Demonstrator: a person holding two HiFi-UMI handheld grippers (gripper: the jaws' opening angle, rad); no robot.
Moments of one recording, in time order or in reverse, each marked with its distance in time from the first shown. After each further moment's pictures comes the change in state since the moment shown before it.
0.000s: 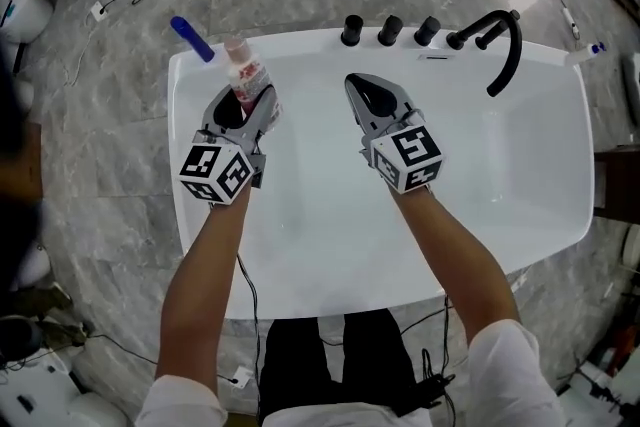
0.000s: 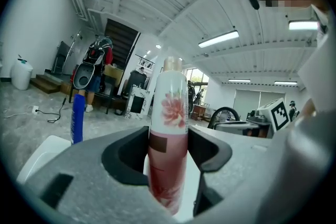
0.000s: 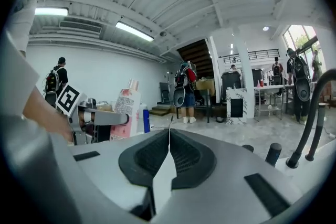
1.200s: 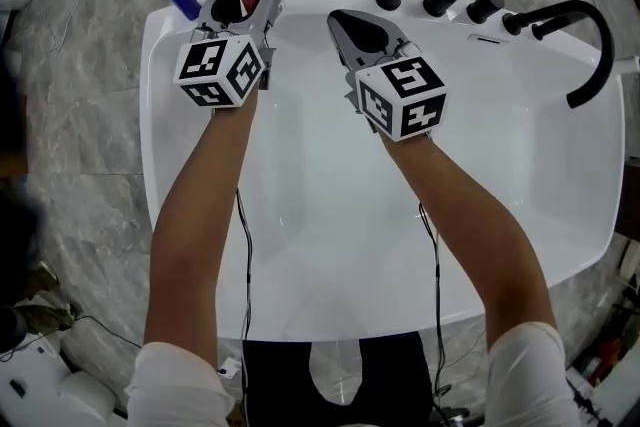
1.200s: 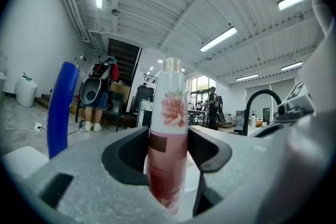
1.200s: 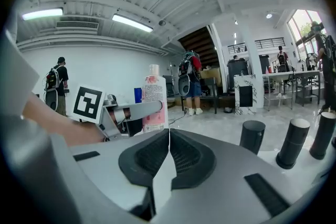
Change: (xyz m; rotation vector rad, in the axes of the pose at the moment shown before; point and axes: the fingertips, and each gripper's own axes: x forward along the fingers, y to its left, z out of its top) left arm 0.122 0.114 -0.037 0.129 -0.166 0.105; right arm 0.135 -0.010 -0.083 0.034 0.073 0.069
